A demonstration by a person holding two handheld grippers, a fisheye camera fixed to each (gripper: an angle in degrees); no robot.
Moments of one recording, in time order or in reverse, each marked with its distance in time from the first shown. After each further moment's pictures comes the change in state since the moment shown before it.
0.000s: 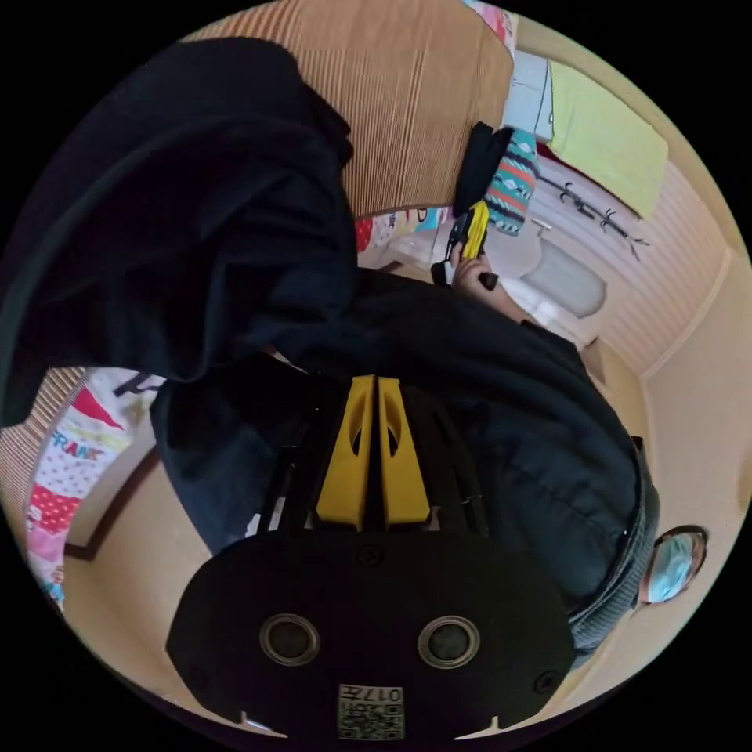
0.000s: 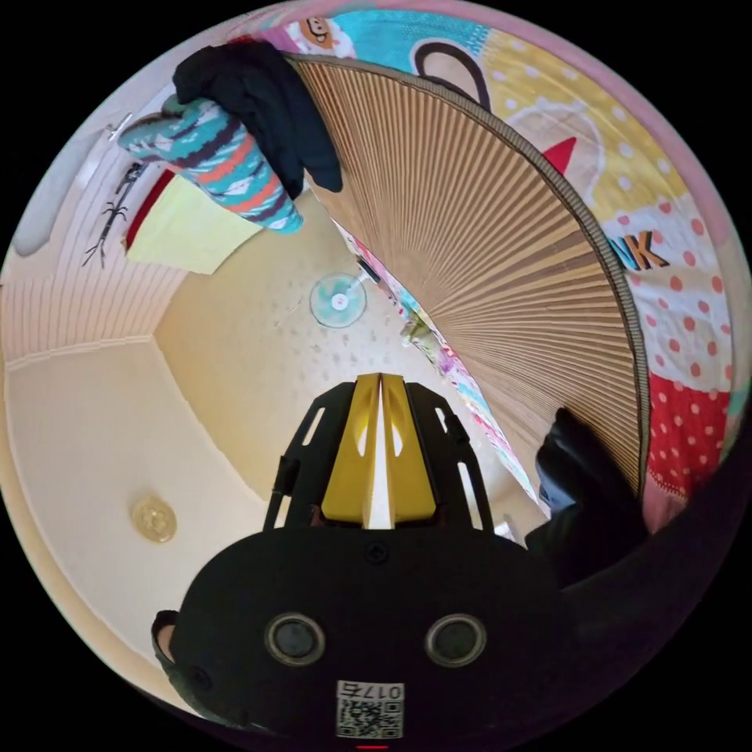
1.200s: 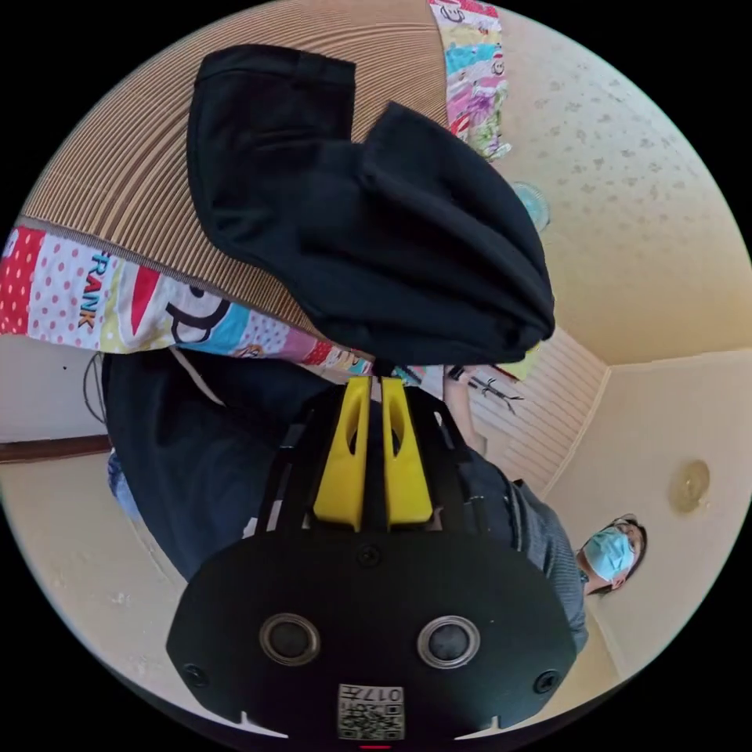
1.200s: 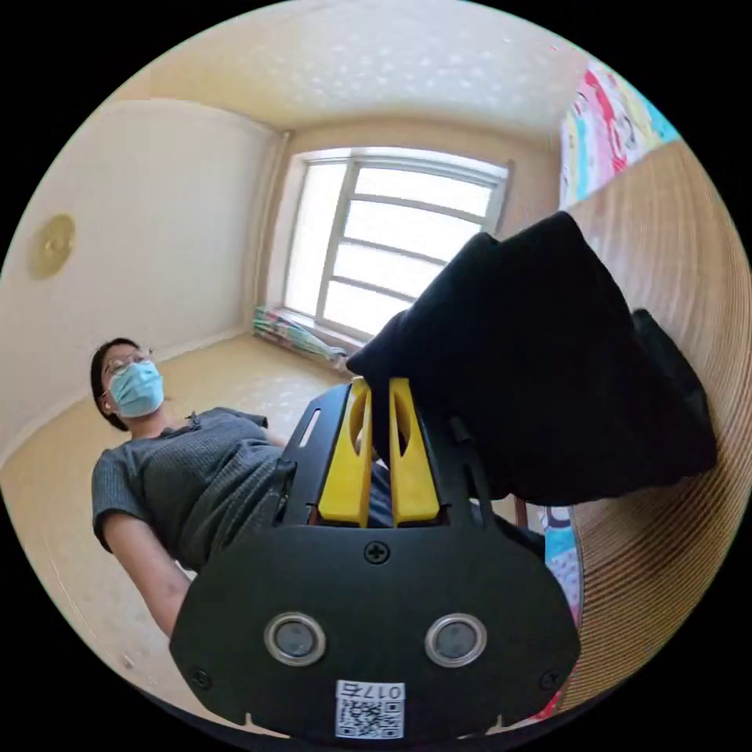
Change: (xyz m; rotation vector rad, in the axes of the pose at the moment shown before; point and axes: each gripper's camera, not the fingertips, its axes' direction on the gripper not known) left arm -0.346 0.109 -0.185 0.717 0.442 -0.132; right arm 0.190 0.139 0.342 -1.768 0.145 -0.451
